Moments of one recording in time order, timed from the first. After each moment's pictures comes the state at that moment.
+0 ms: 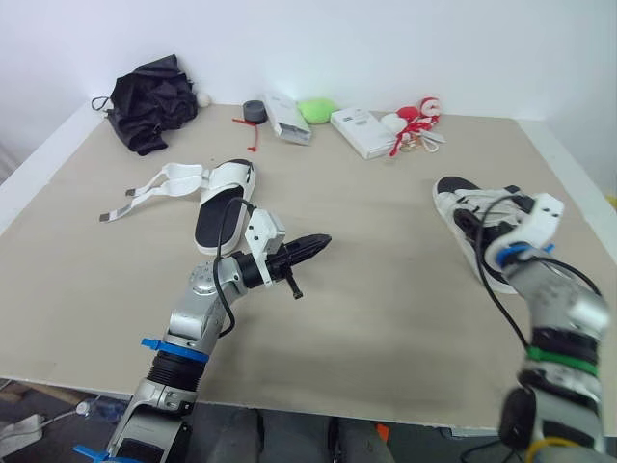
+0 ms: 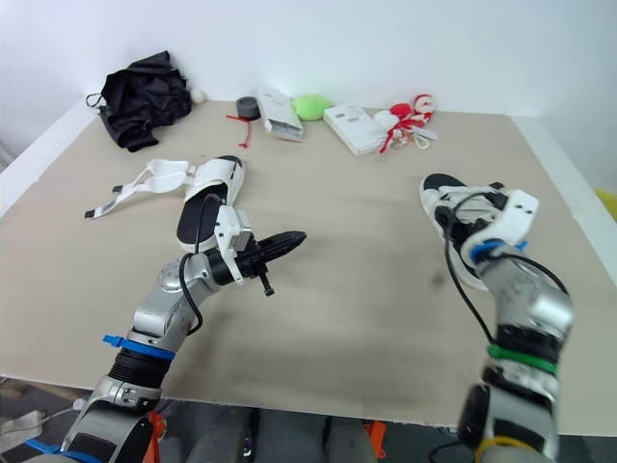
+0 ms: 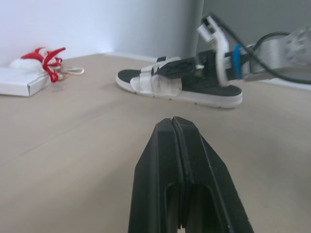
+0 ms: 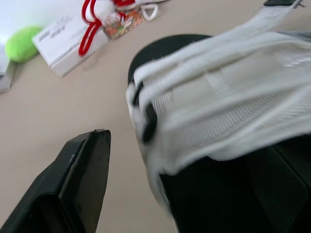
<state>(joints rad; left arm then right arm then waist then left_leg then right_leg) -0.48 0.18 -0.12 0.11 -0.35 0.11 -0.88 -0.50 -0.55 -0.51 0.25 0.58 0.72 0.25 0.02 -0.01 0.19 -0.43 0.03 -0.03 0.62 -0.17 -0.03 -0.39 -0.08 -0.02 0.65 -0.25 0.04</state>
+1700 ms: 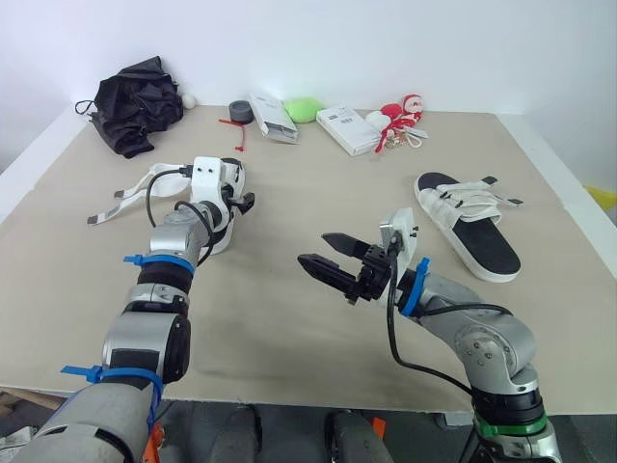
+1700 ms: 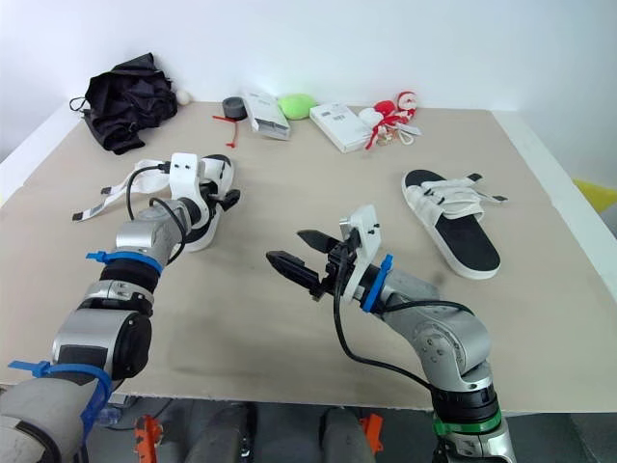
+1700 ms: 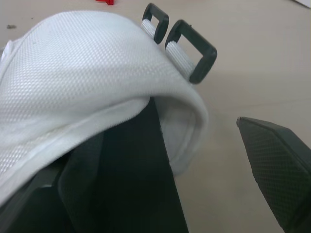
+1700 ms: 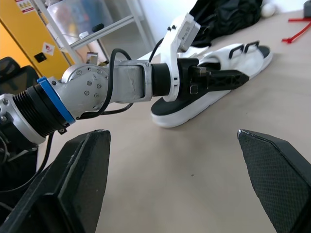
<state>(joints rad) -1.03 0.27 0.14 0.91 -0.18 0.36 -0.29 -0.34 -0.35 0.00 -0.45 0.75 0.78 0.53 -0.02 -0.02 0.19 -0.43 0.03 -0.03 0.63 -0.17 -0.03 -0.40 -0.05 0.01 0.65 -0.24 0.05</state>
